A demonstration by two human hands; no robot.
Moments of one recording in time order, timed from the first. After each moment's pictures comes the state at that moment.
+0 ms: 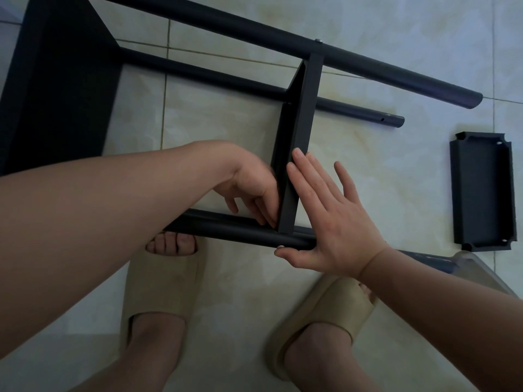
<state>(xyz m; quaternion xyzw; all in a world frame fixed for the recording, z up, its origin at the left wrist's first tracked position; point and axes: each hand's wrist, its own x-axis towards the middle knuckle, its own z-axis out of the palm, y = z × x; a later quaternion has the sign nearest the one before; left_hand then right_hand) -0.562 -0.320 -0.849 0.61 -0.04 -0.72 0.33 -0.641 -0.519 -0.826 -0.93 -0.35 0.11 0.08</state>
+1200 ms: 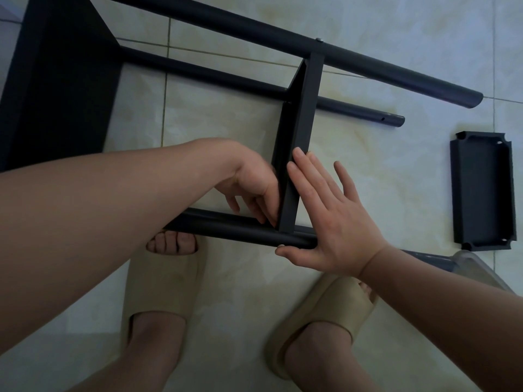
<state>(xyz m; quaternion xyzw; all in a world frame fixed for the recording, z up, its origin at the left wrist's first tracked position) -0.560 -0.321 -0.849 0.62 -0.04 -0.72 0.32 -0.640 -0.520 -0.826 -0.93 -0.34 0.12 0.09</state>
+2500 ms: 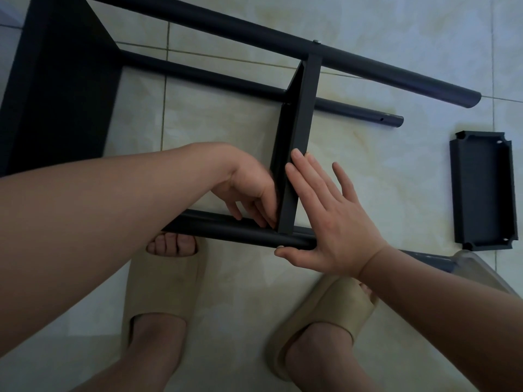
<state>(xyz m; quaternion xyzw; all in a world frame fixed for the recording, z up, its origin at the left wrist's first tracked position) -0.563 -0.317 -0.854 0.59 -0.04 -0.73 0.35 -0.639 -0.519 -0.824 -0.93 -0.34 0.12 0.09</state>
